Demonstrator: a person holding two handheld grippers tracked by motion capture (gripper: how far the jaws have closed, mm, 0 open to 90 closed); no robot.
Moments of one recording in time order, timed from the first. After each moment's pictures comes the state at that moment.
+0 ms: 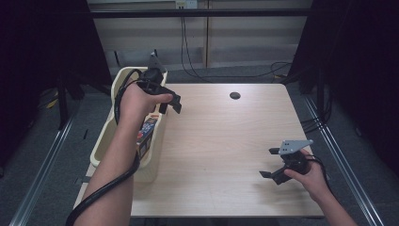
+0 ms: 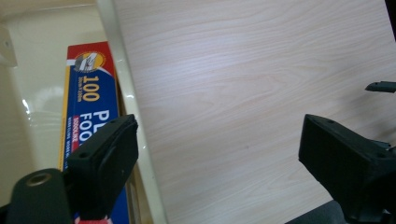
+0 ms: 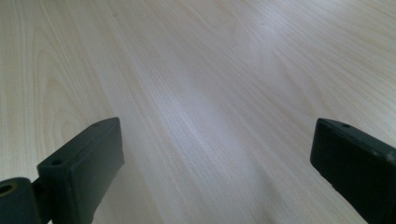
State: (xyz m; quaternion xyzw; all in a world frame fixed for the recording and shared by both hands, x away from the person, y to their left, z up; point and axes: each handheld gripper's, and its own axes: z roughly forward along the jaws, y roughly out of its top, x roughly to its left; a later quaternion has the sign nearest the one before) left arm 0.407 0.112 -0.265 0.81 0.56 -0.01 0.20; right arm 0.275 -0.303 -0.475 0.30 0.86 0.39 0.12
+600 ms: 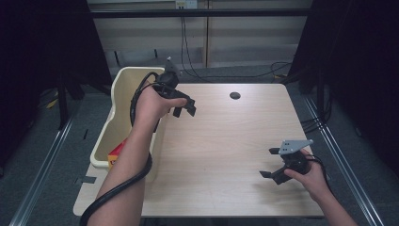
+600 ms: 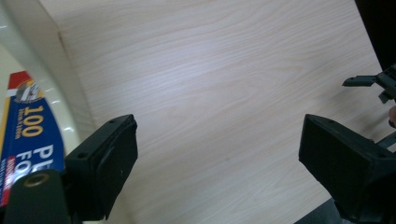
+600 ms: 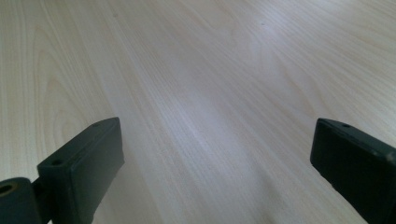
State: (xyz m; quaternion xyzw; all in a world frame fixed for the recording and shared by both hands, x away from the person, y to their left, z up) left arm 0.406 0.080 -0.280 0.83 0.51 -0.02 0.23; right arm 0.275 -0.303 -0.475 0.30 0.86 0.39 0.11
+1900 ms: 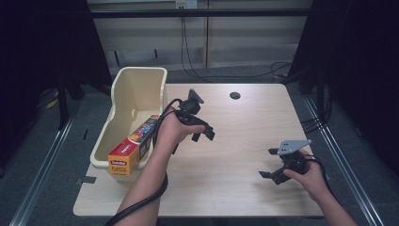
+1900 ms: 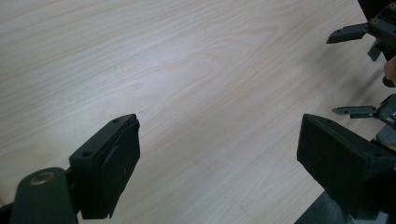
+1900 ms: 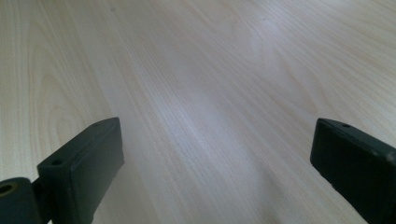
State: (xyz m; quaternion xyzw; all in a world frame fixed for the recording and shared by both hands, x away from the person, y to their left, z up) left arm 0.387 0.038 -0.355 0.86 0.44 -0.07 0.24; right arm 0.277 -0.302 -0.479 0.30 0.87 0.39 0.12
